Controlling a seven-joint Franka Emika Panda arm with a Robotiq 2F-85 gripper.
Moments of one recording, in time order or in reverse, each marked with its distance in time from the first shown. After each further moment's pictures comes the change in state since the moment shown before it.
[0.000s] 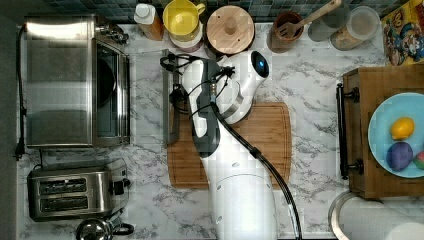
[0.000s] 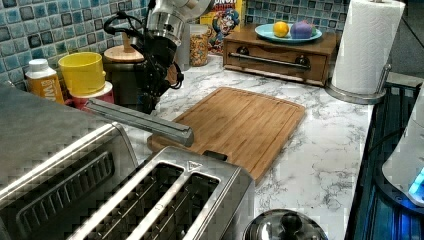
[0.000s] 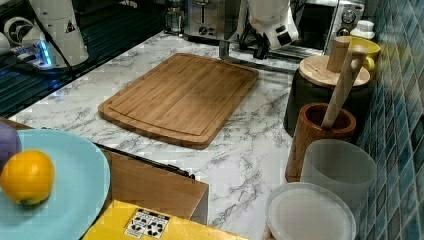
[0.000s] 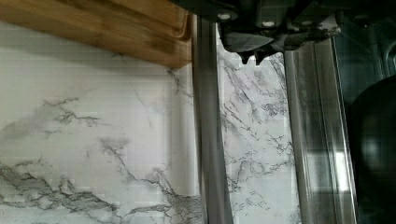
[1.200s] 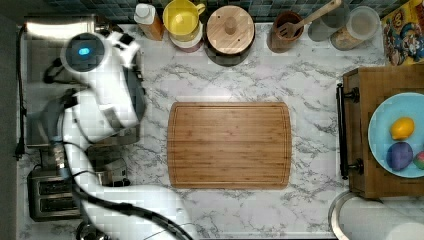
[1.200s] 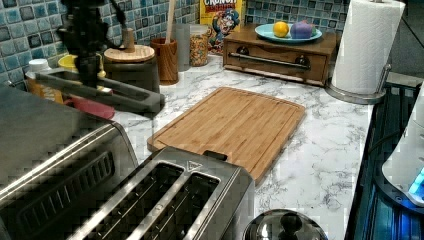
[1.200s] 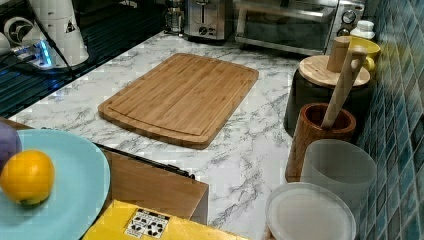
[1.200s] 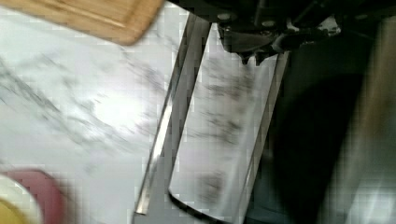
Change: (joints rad) arm 0.295 -0.116 0.140 0.240 -0.752 -0.027 0.589
